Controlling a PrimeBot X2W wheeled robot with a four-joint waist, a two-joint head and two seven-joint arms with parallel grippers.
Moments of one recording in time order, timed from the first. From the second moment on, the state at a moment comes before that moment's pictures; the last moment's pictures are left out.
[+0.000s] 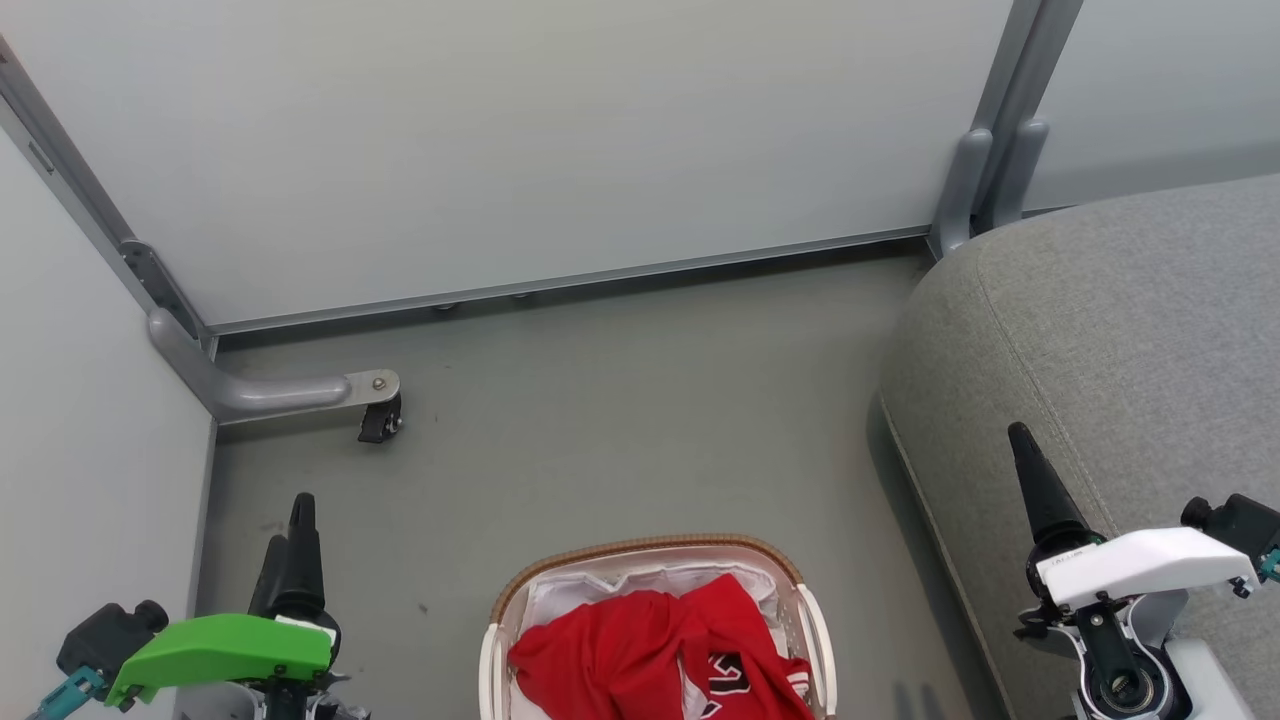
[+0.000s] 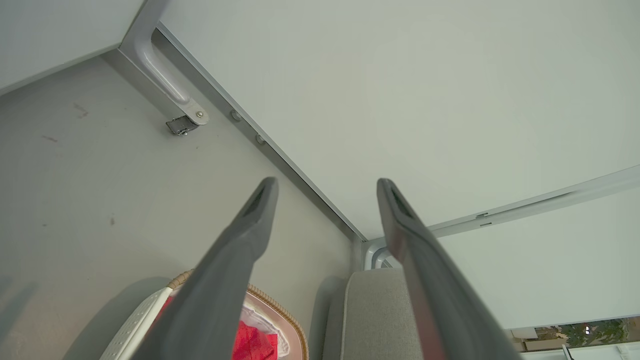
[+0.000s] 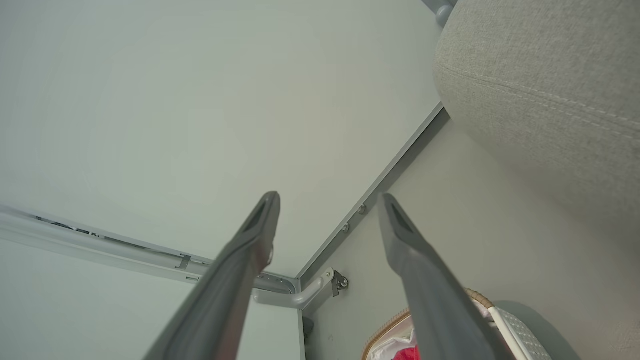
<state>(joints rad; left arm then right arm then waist) -0.08 0.06 0.05 0.33 -1.09 -0.13 -0.02 -0.13 -0.10 0.00 0.28 1.15 0.13 -0.02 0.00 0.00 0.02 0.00</state>
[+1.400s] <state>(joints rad) -0.06 0.06 0.00 0.36 -0.49 -0.11 -0.15 -0.11 -0.10 0.07 0.27 0.60 0.13 -0.15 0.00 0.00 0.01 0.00</state>
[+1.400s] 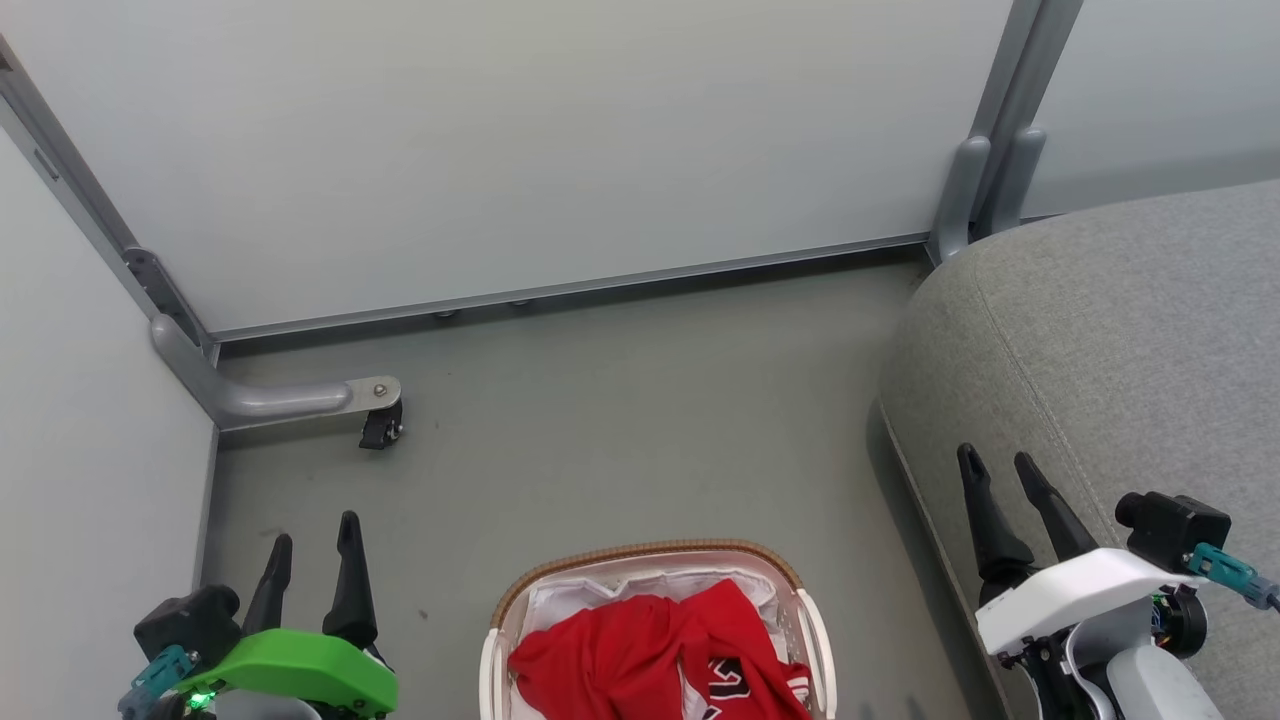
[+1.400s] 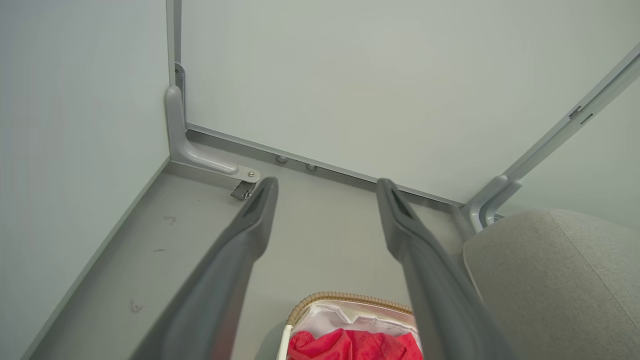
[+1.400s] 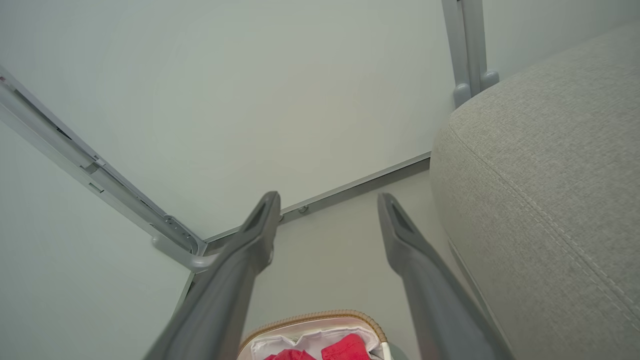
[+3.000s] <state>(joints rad) -0.01 0.05 -0.10 0.36 -0.23 -0.10 -0.25 -0.10 -0.05 0.04 0.35 0.15 0.13 -0.25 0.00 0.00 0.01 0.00</state>
